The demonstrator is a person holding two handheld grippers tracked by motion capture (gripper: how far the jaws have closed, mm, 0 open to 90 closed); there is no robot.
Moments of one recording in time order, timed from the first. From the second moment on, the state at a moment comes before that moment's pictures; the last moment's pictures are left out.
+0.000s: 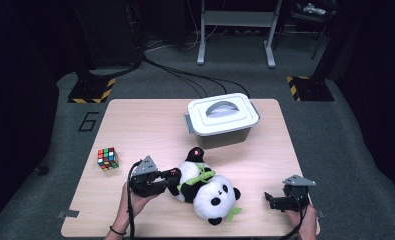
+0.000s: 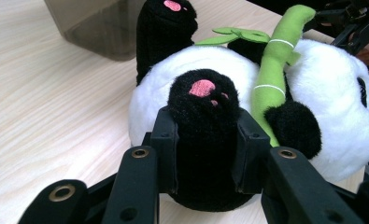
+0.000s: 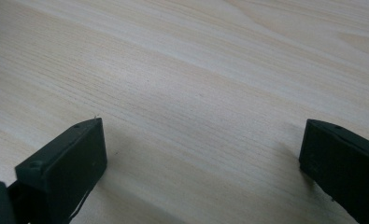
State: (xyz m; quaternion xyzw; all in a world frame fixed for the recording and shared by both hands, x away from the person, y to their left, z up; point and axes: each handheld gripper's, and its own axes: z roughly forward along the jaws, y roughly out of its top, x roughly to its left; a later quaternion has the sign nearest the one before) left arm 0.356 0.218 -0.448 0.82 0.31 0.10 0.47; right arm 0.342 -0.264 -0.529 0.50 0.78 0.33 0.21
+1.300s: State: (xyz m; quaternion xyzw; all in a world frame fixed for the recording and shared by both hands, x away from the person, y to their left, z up) left arm 0.354 0.128 -0.423 0.85 0.28 0.13 0.42; right arm 0.343 -0.264 -0.529 0.50 0.78 0.33 0.21
